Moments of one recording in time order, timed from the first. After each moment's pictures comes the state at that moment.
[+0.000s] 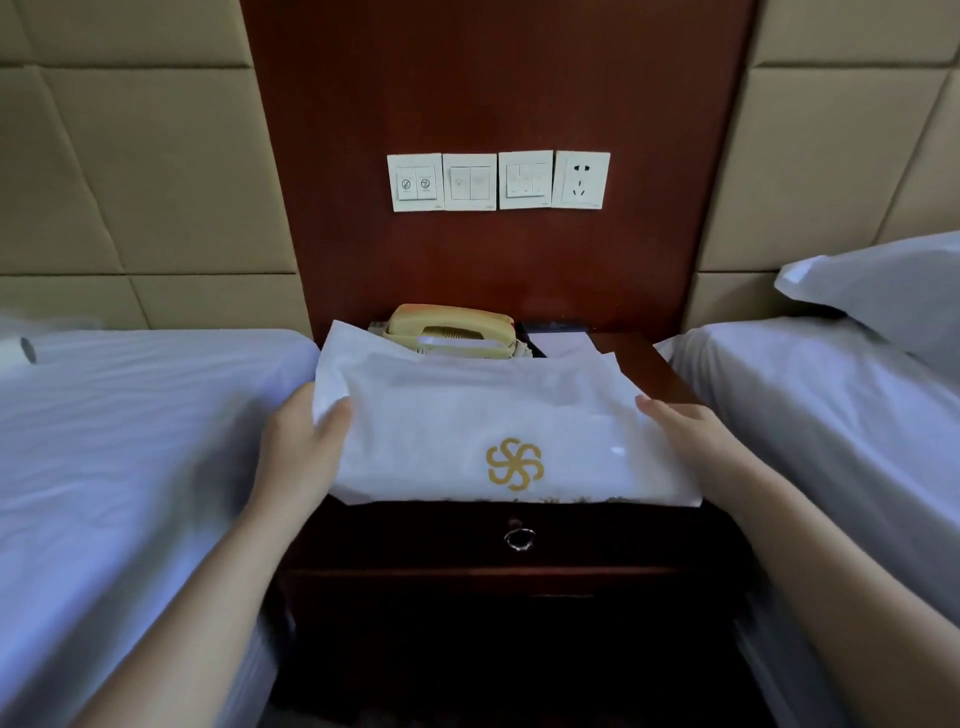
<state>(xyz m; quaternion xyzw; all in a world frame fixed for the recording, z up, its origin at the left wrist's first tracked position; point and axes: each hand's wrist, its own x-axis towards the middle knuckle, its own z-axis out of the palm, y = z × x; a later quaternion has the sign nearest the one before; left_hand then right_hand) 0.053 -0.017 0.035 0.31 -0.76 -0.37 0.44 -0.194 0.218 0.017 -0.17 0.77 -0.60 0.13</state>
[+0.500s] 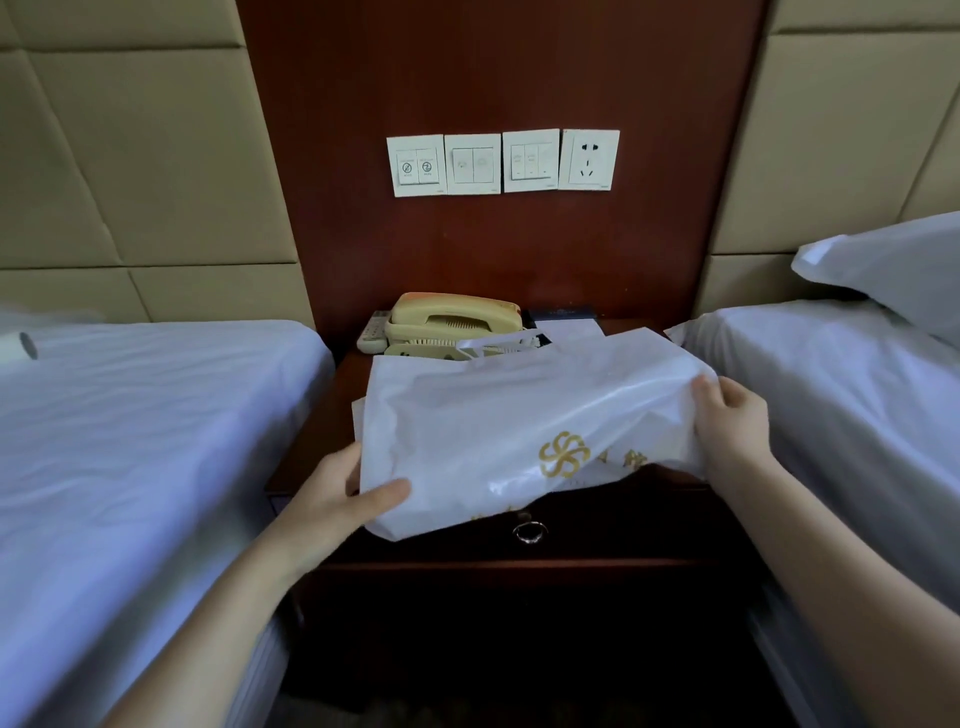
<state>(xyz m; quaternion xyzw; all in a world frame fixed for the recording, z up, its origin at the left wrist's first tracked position) 0.070 -0.010 0.003 0.13 -0.79 -0.55 0.23 -0.200 0.214 0.007 -0.11 0.73 -0.67 -0.06</state>
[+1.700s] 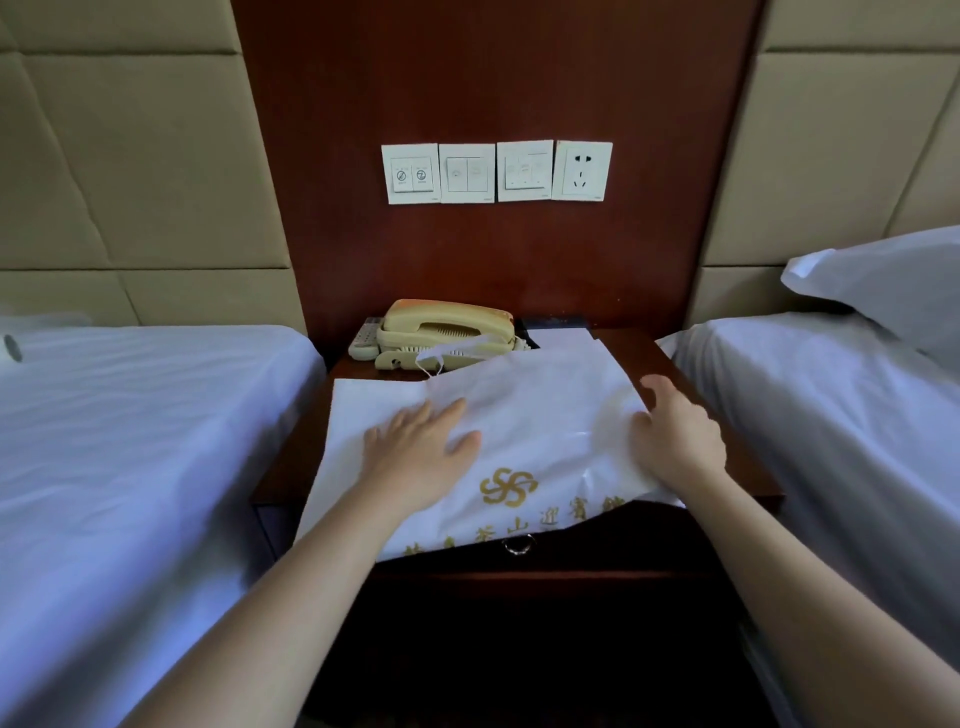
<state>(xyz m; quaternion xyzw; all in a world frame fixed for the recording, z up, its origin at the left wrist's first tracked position) -0.019 0.010 0.019 0.28 -0.95 -0.09 0.06 -0.183 0.198 0.022 -0.19 0.93 -0.30 -0.06</state>
